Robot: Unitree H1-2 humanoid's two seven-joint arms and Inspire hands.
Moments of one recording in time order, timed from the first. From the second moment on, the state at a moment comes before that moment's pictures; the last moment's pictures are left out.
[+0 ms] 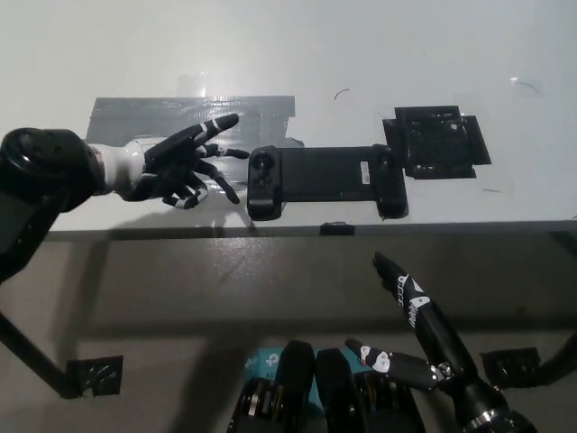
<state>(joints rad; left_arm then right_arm) -0.98 0.58 -0.54 0.53 -0.33 0.46 -0.70 -0.07 -0.08 0.19 0.00 -0.05 -0.13 0.17</state>
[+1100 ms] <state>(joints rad) -0.99 0.54 -0.49 0.68 -0.31 0.46 -0.91 -0.10 -0.08 0.19 -0.01 -0.05 -0.12 0.17</state>
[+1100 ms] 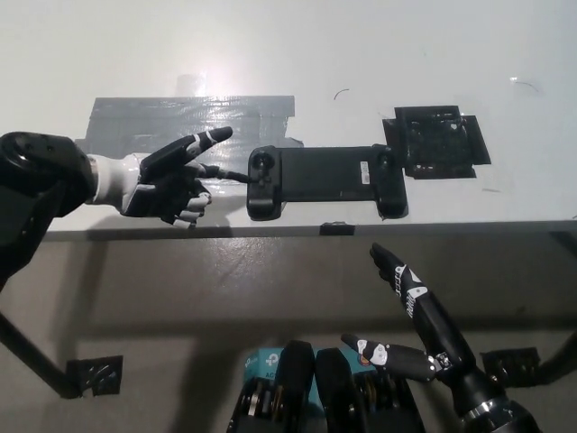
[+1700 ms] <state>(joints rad) -0.99 0.51 -0.49 0.67 -0.28 0.46 -0.92 -0.10 -0.08 0.19 -0.01 -0.05 -0.11 0.17</state>
